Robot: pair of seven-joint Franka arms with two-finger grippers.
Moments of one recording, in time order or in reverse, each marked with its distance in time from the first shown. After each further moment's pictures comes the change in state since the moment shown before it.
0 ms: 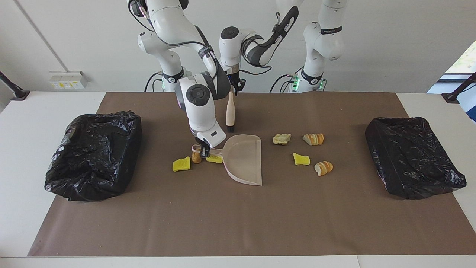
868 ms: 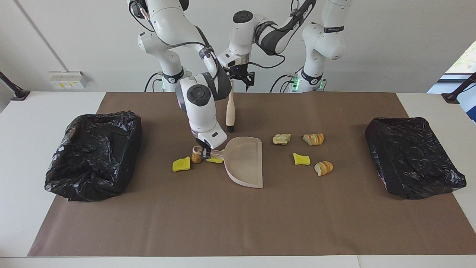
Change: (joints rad) left arm 0.062 -0.093 -0.003 0.029 0.049 -0.017 0.066; right arm 0.000 0.015 0.000 0.031 0.000 -0.001 0.000
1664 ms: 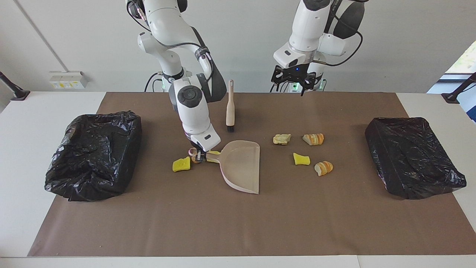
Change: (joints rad) left arm 0.472 -0.161 0.001 0.200 0.015 -0.448 0.494; right arm -0.015 0.007 -0.001 0.023 0.010 0.001 0.003
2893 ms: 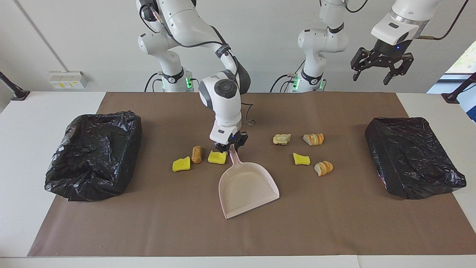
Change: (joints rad) left arm 0.497 0.125 0.014 0.529 0.033 -0.369 0.456; right arm 0.134 0.036 0.008 0.005 0.021 0.109 1.247
